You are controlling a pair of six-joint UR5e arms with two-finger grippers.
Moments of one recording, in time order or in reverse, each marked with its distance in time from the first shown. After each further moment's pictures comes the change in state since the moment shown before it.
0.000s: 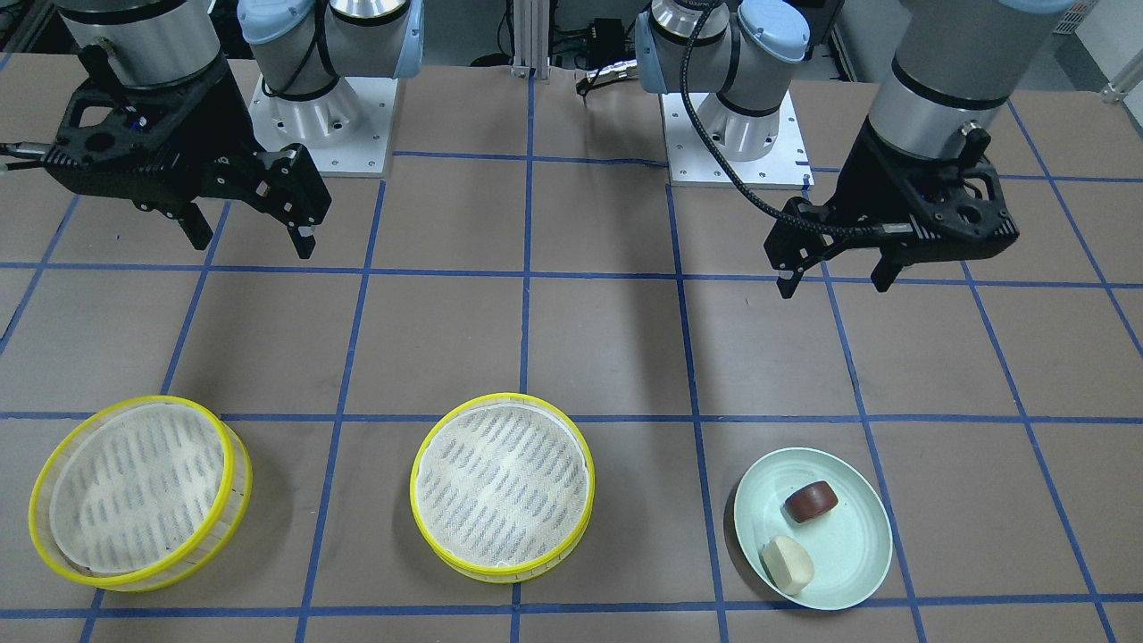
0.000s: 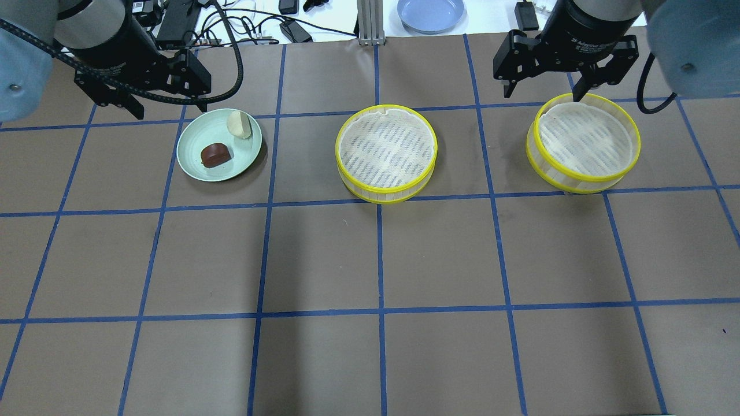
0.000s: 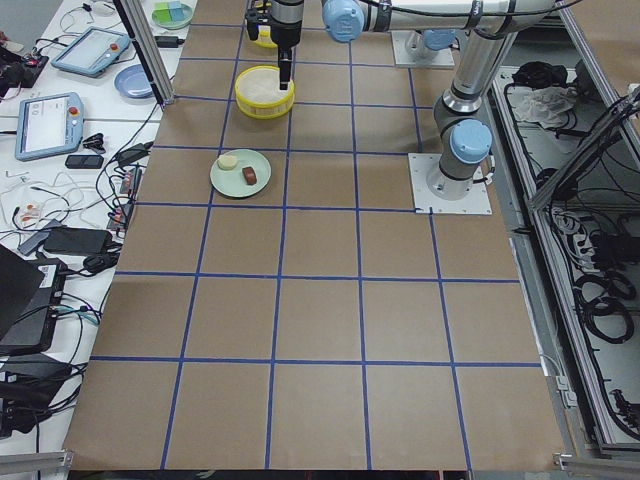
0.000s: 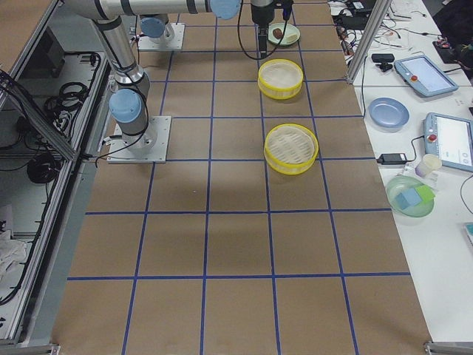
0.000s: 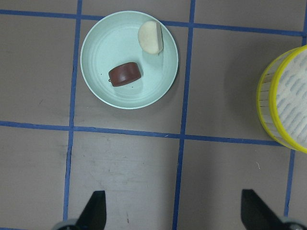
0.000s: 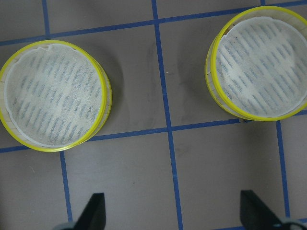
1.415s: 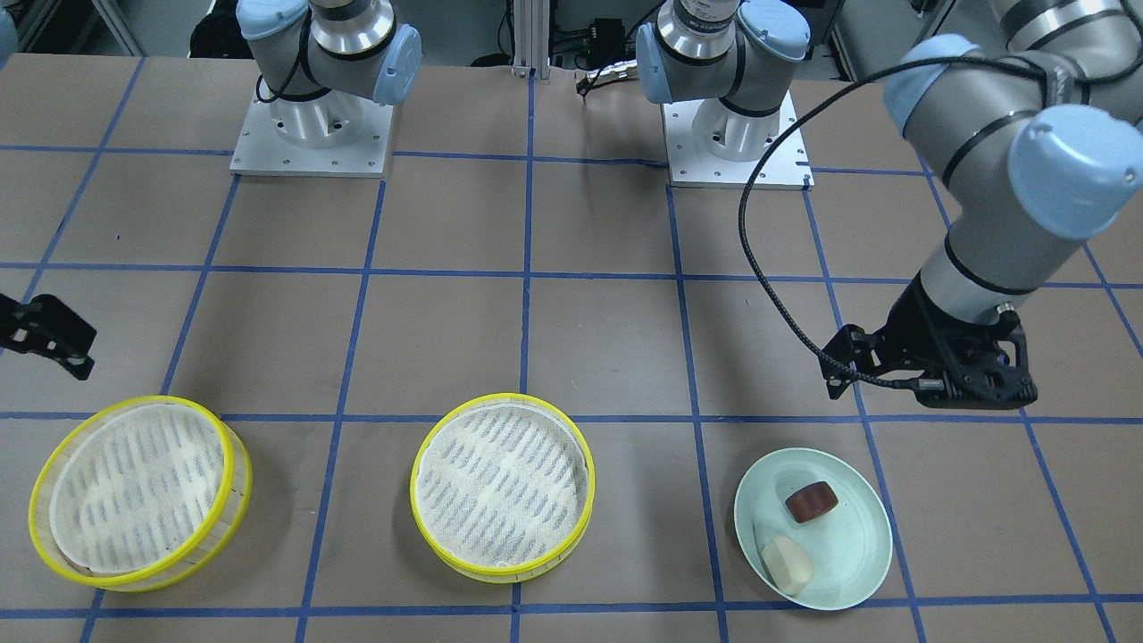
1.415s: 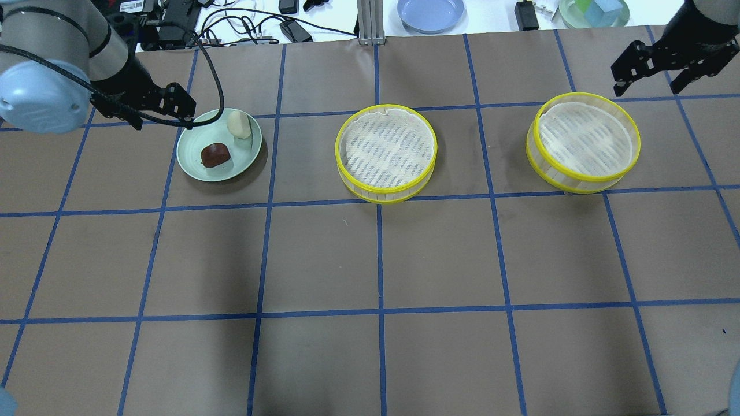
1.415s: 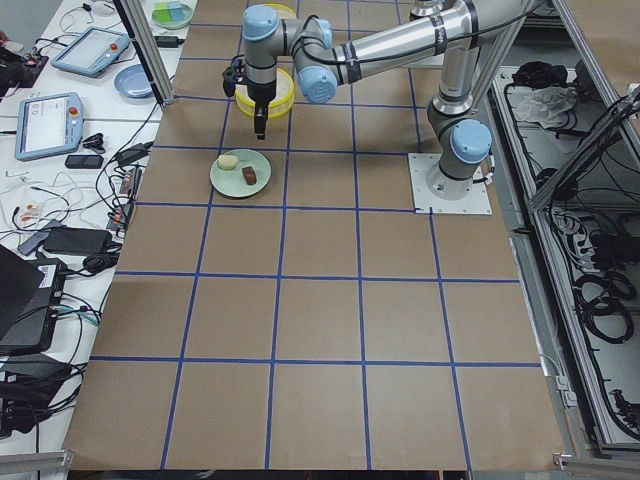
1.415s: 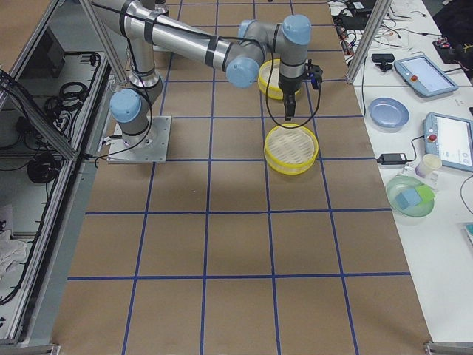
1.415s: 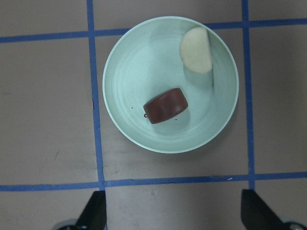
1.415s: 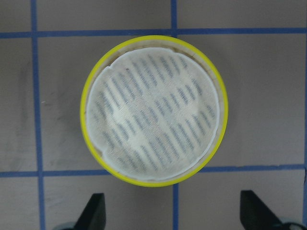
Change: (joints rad) left arm 0.147 -0.220 -0.102 0.304 -0.003 0.297; right arm -0.398 0.237 0.000 -0.192 0.010 -0.516
